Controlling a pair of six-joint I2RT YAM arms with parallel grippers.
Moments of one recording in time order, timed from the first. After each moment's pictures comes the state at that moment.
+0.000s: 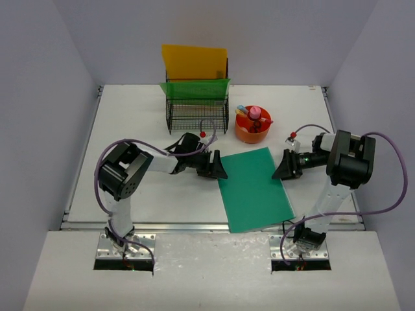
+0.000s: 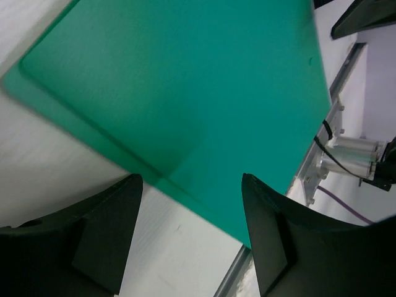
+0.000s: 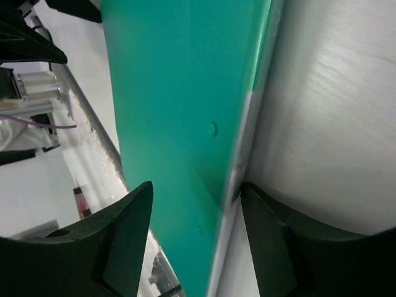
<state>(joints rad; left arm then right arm) -0.57 1.88 0.87 0.25 0.62 -0.57 -0.36 1.99 1.02 -0.91 -0.92 -0.69</state>
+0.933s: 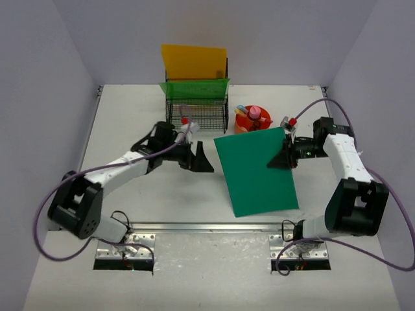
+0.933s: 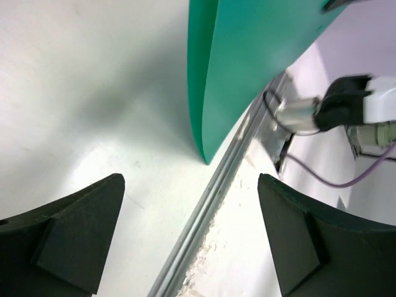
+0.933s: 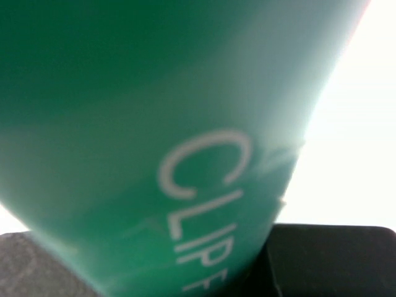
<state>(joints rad) -0.46 1.44 0.84 -0.07 0.77 -0.40 -0.17 1.45 1.06 -1.16 -1.12 -1.04</state>
